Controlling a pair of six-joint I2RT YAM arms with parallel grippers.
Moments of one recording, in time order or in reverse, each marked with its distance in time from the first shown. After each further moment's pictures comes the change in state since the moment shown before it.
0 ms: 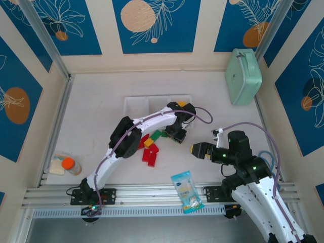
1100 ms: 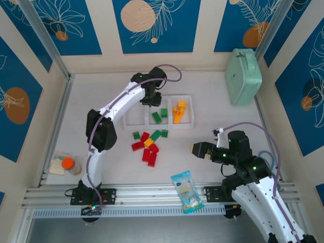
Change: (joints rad) left arm 0.295 -0.196 0.090 0.019 -0.235 -0.129; right arm -0.003 0.000 0.000 -0.003 0.026 0.000
